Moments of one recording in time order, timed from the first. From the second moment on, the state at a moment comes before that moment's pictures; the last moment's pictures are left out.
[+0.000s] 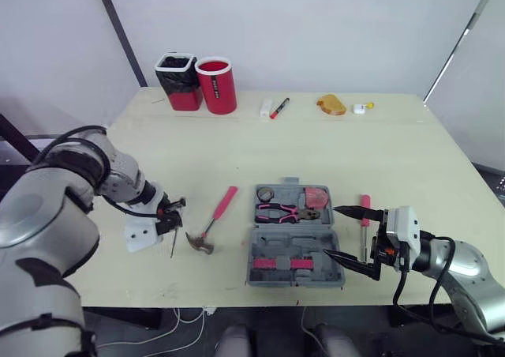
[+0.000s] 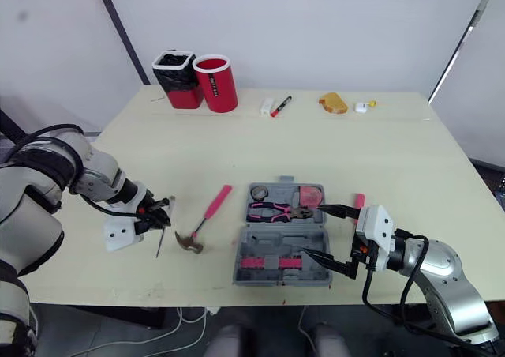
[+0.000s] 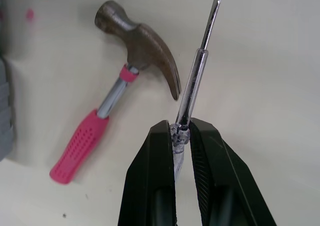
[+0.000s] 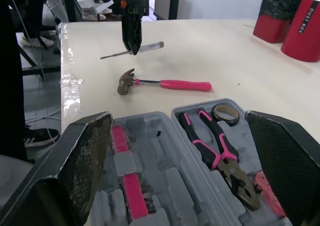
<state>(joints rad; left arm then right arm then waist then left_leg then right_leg) -1.31 1.00 -1.07 1.09 1.33 -1.50 -0.07 0.01 -0.59 0.02 -0.39 0.45 0.12 0.99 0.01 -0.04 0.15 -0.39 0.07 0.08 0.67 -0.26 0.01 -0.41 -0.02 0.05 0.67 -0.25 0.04</state>
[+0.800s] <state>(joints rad) -0.69 0.97 -0.43 0.83 0.15 -0.76 -0.98 0.02 -0.58 0.03 -0.39 0.45 0.11 0.98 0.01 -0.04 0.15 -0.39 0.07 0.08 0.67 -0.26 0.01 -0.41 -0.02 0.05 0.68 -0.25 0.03</state>
